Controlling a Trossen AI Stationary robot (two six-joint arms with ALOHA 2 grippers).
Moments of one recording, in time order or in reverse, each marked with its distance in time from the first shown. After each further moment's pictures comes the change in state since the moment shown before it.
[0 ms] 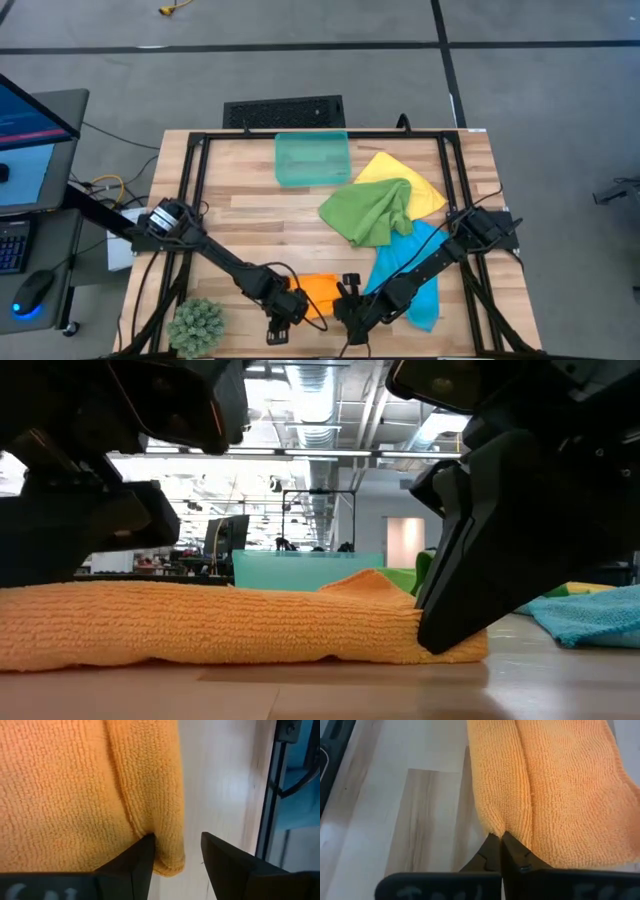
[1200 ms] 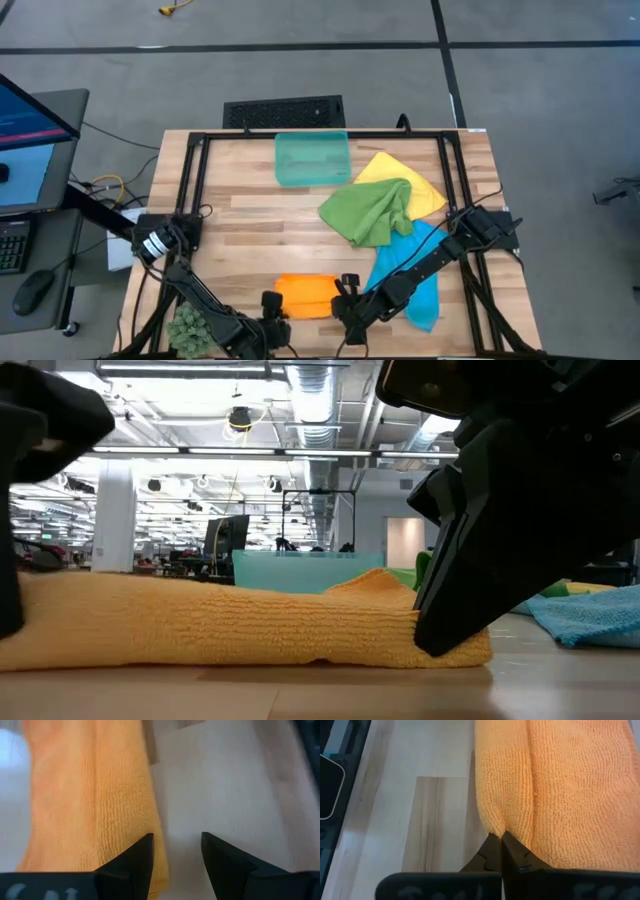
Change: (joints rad) left arm -0.294 0.113 0.079 -0.047 -0.762 0.049; right arm -0.018 0.000 0.000 0.020 -0.069 0.043
